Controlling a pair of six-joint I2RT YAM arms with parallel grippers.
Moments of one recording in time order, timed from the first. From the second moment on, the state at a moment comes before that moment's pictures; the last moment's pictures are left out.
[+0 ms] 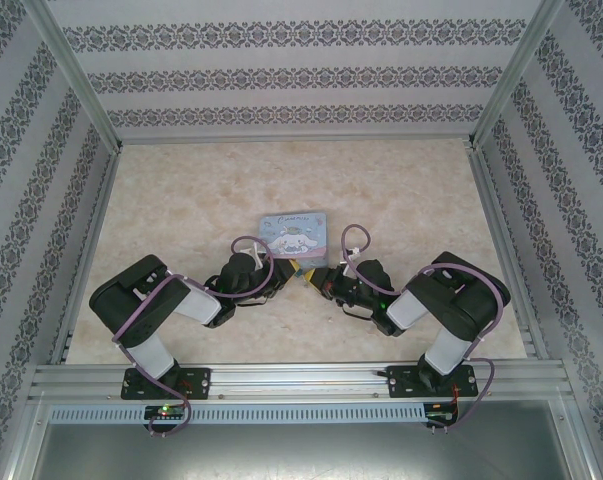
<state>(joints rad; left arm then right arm) -0.68 1.68 0.39 0.94 0.23 -1.37 0.68 1.70 0.25 1.14 -0.38 1.36</state>
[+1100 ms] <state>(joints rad) -0.66 1.67 0.40 1.00 0.21 -1.49 0.61 1.74 0.30 1.24 -0.43 1.38</state>
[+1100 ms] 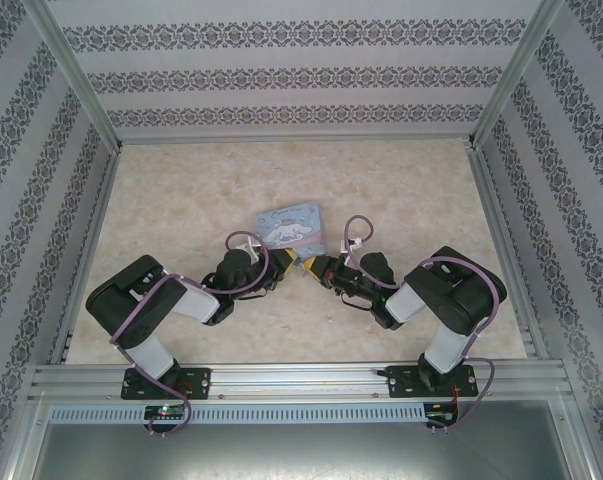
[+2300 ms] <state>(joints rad) -0.65 1.67 0.43 1.02 0.18 -1.55 0.52 1.80 0.39 1.25 -0.54 1.39</state>
